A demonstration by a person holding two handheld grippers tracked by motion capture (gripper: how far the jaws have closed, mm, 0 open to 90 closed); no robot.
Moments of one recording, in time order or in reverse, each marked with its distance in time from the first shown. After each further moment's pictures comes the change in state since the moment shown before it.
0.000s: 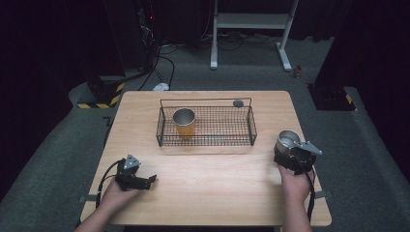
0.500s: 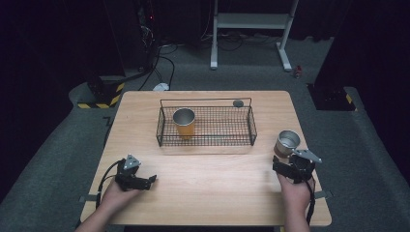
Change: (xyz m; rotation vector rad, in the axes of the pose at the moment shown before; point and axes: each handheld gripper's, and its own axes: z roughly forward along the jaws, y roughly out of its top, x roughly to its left) left arm -0.001 0.000 0.000 0.001 0.000 -0.001; right arm 0.009 -0.016 -0.021 0.024 0.018 -0.012
